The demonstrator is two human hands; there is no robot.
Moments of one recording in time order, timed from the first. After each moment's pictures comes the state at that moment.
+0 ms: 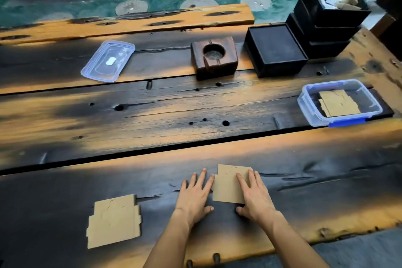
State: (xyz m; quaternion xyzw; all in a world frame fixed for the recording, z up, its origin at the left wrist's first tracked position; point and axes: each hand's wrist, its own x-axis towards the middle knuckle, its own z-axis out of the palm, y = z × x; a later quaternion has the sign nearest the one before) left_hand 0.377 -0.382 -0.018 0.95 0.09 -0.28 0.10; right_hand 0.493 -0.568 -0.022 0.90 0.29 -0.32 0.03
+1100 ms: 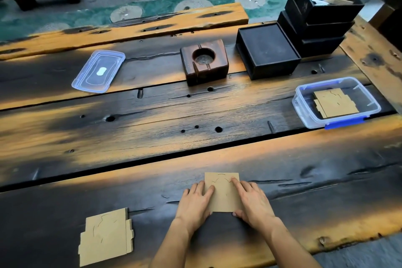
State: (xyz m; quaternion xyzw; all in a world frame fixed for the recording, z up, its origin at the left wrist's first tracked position) left_hand 0.403 -0.393 -0.030 0.95 0.09 -0.27 0.11; right_hand 0.517 -0.578 -0.031 0.89 0.35 -0.27 -0.02
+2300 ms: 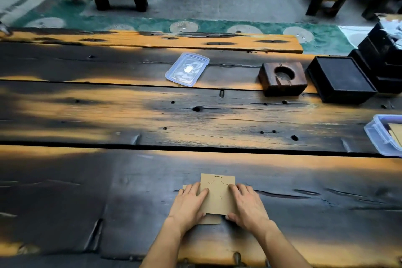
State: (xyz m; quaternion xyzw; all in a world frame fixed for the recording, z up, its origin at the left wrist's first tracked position) left_hand 0.157 -0.197 0.010 0.95 0.18 -0.20 0.15; right_hand 0.304 -0.364 0.013 0.86 0.45 -0.23 0.01
